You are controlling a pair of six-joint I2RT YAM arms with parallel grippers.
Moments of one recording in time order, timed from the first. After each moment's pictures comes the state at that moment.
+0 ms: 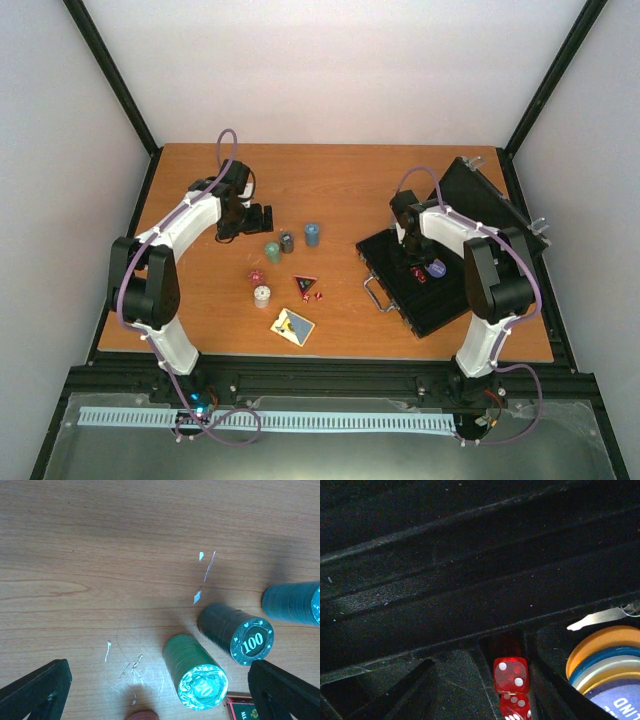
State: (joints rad) left arm -0.25 1.73 1.34 -0.82 0.11 -0.38; right arm 0.32 1.82 1.19 -0.89 0.05 0.06
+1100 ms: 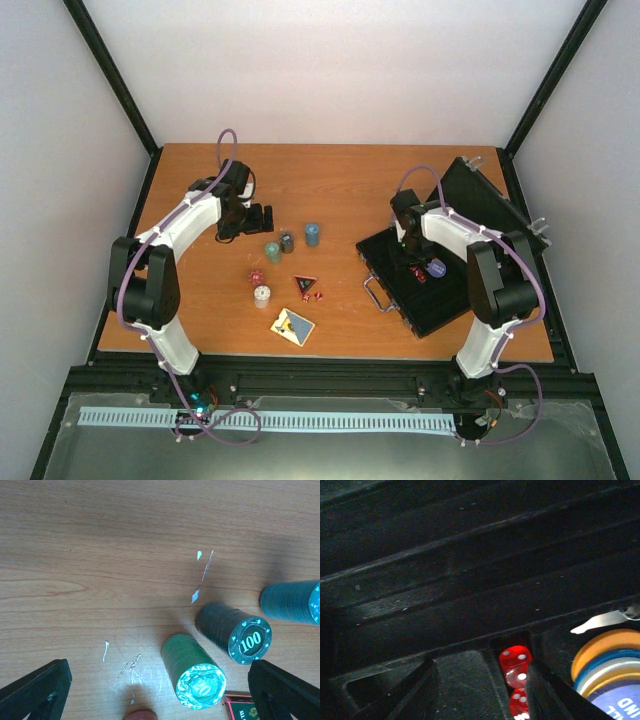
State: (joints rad) left arm -0.25 1.73 1.34 -0.82 0.12 -0.38; right arm 0.32 1.79 1.16 -0.85 0.02 0.09
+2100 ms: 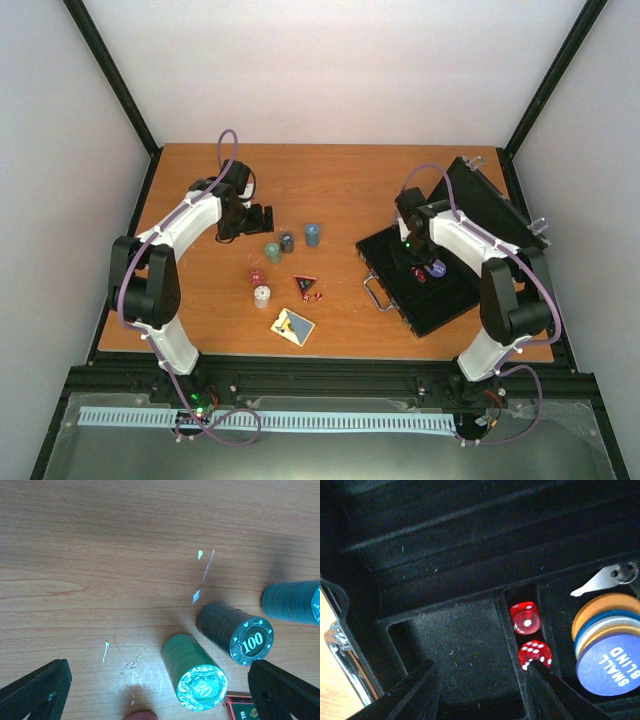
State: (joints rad) left arm -0.25 1.74 1.34 -0.82 0.12 -0.38; right arm 0.33 1.66 1.16 -0.91 0.00 0.09
